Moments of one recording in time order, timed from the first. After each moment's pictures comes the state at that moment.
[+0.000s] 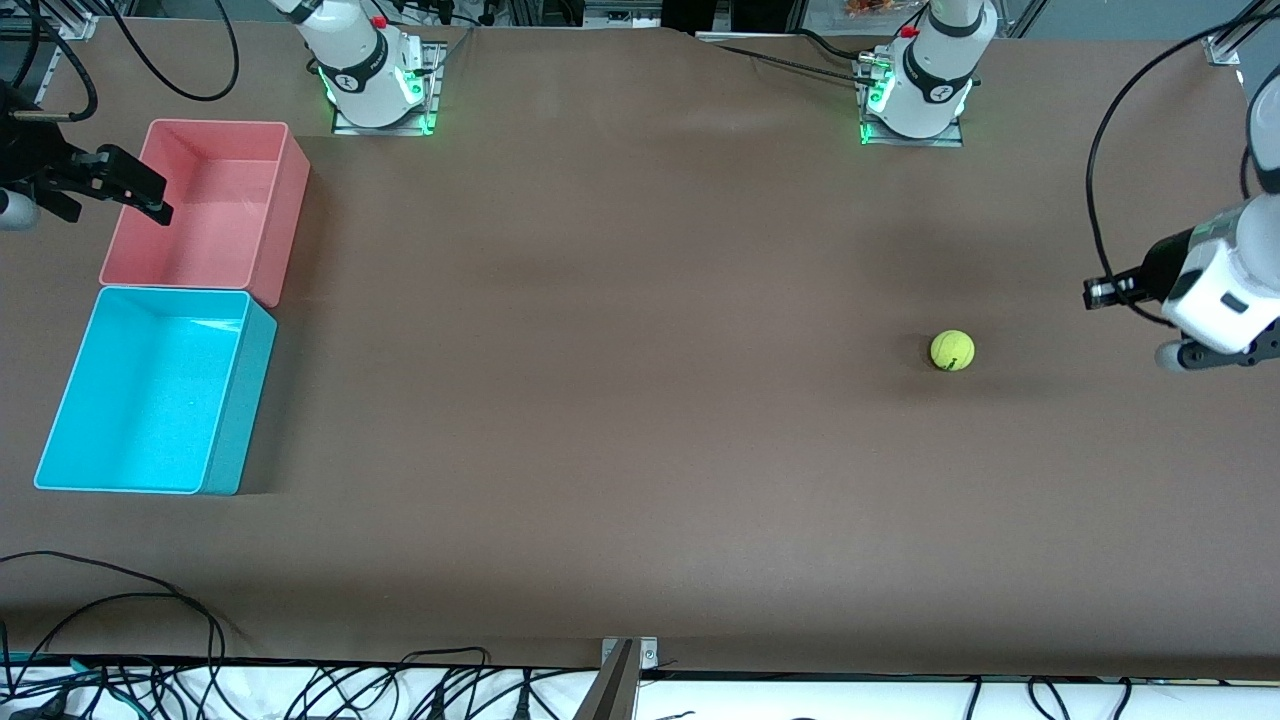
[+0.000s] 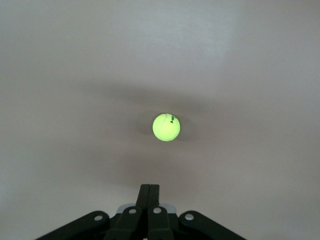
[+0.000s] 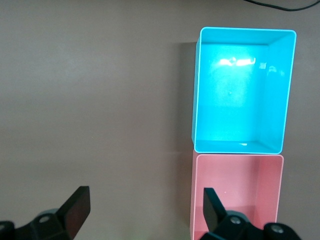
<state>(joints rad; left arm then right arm) 0.15 0.22 -0.14 -1.52 0.02 1.51 -0.24 -0.06 -0.05 0.08 -1.61 -0.02 1.55 0.03</state>
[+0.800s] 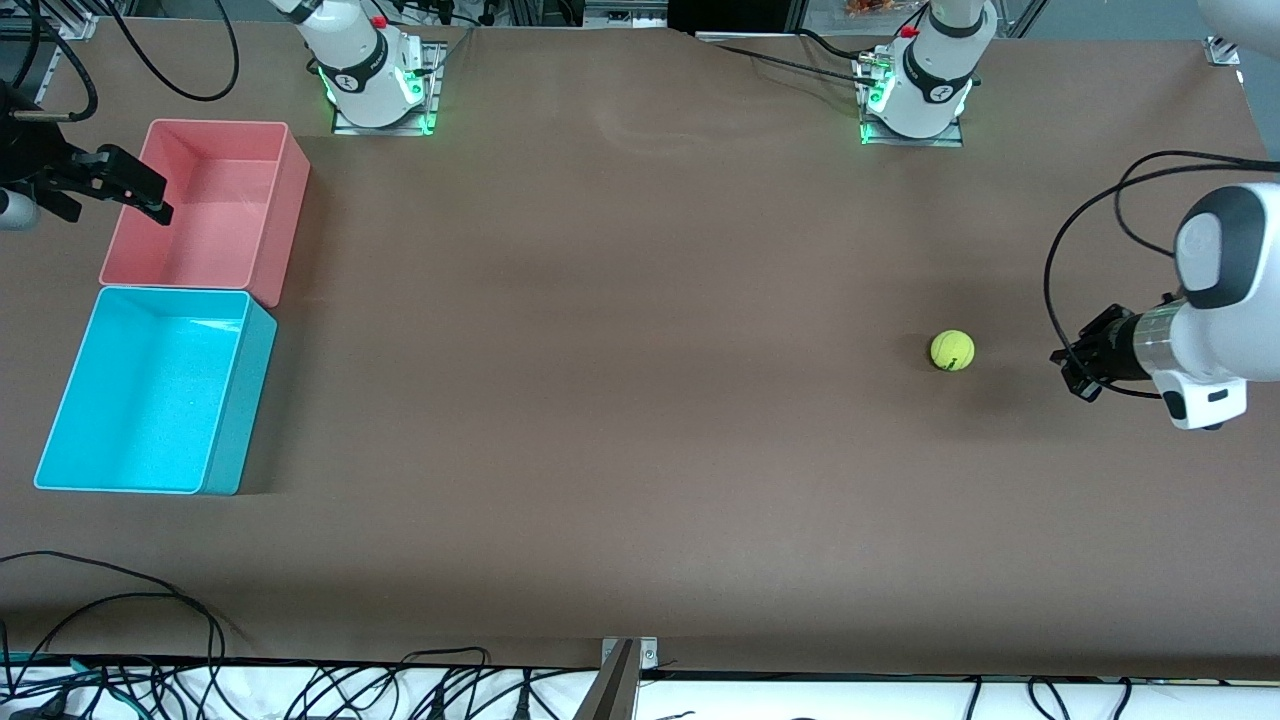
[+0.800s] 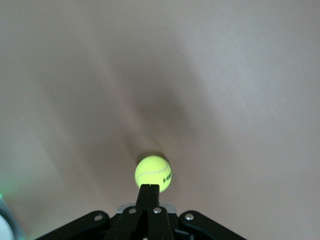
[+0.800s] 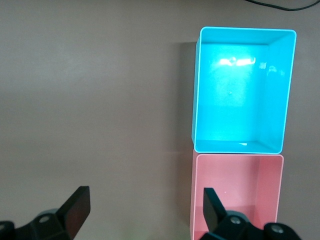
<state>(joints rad) 0.21 0.37 -0.13 -1.68 0.02 1.81 -1.09 -0.06 -0.05 0.08 -1.61 -0.02 1.55 0.03</state>
